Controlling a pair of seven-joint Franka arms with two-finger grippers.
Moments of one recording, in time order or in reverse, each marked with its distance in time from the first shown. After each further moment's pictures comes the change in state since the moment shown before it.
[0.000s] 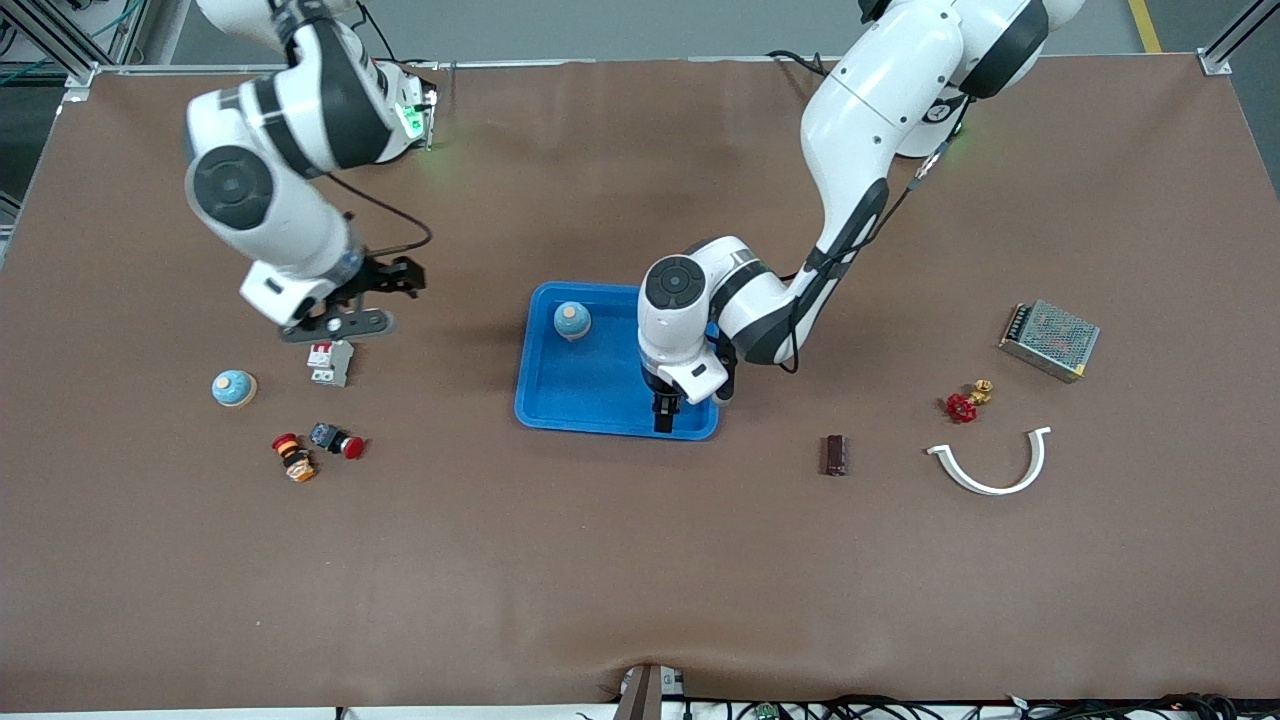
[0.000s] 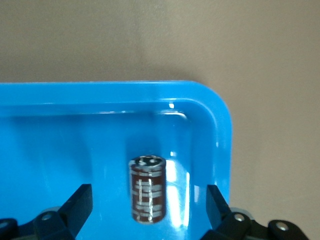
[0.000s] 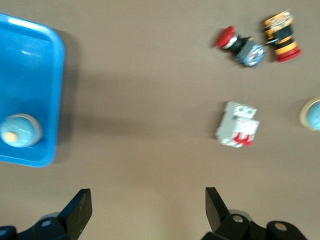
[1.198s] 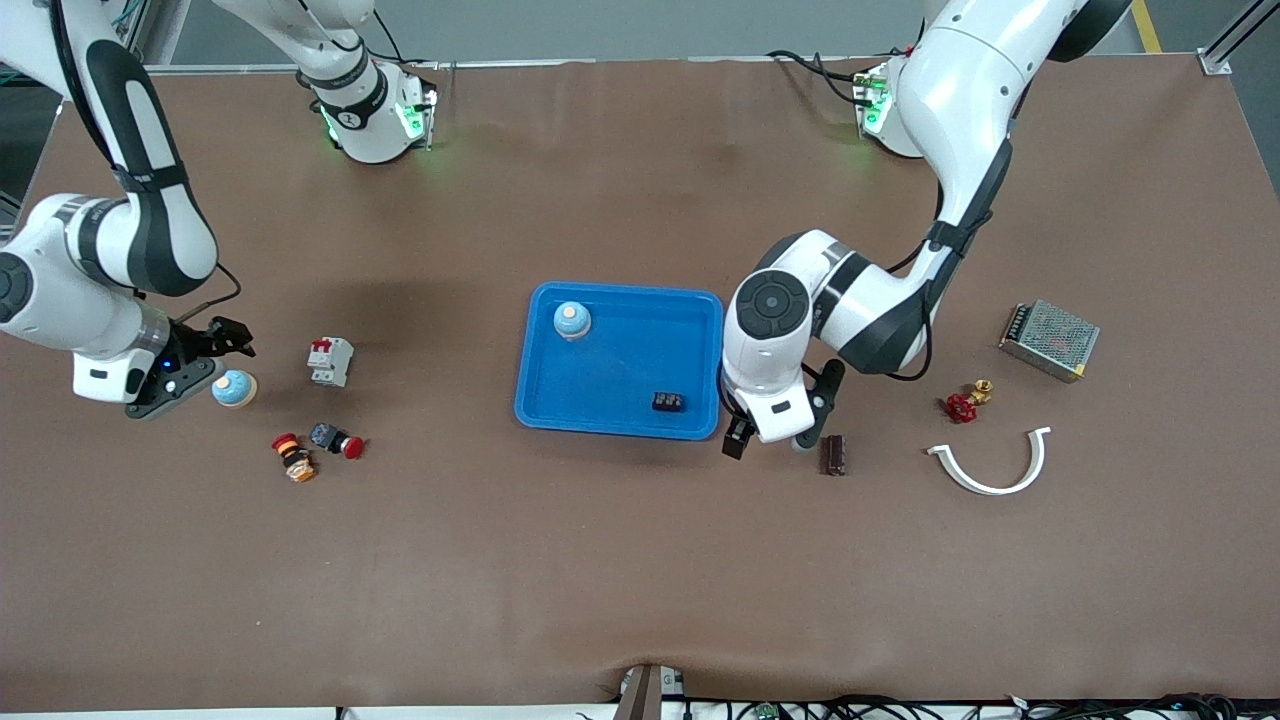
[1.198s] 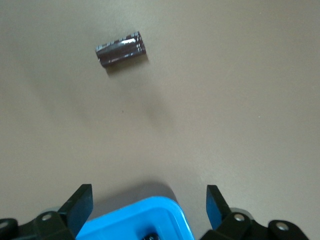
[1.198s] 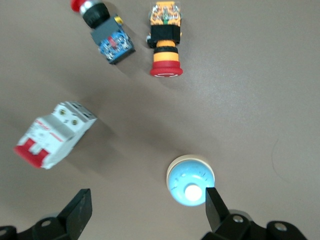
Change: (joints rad) left arm 0.225 -0.164 -0.073 0.010 -0.002 -0.266 0.582; right arm -0.474 0.220 -0.001 -0.114 -0.039 0.473 -0.900
